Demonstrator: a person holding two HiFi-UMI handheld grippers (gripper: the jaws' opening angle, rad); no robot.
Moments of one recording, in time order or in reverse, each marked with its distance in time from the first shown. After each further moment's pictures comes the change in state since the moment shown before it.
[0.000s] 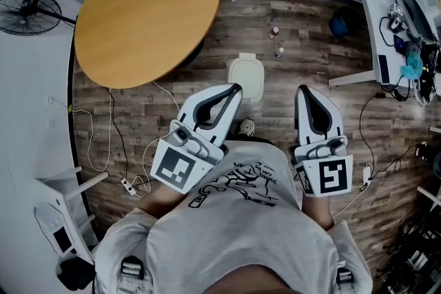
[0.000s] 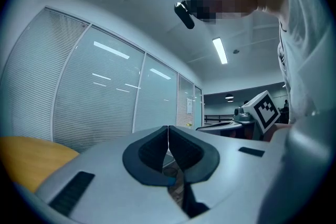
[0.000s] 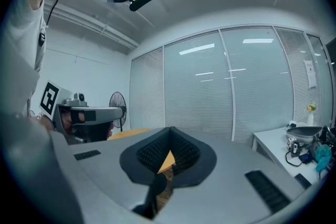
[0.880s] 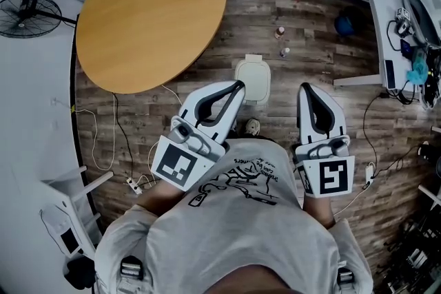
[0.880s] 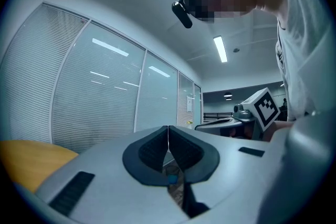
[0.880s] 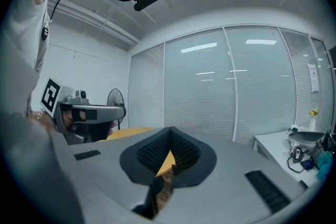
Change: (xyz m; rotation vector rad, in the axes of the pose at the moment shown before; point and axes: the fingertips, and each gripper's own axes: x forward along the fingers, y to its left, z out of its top) left arm 0.015 0.050 0.003 0.015 0.030 -0.027; right arm 0.052 0.003 0.010 -0.034 0.021 -0.010
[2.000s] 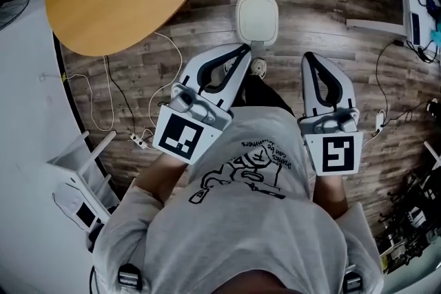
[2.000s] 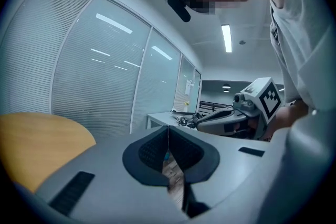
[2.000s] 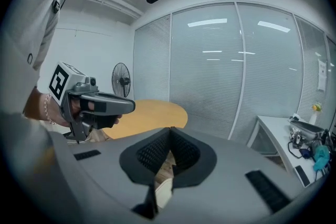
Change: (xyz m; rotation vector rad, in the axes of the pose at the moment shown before) left arm -0.012 0.013 -0.132 -0.093 0.203 -0.045; right arm 0.020 0.038 -0.119 -0.007 0.252 0.023
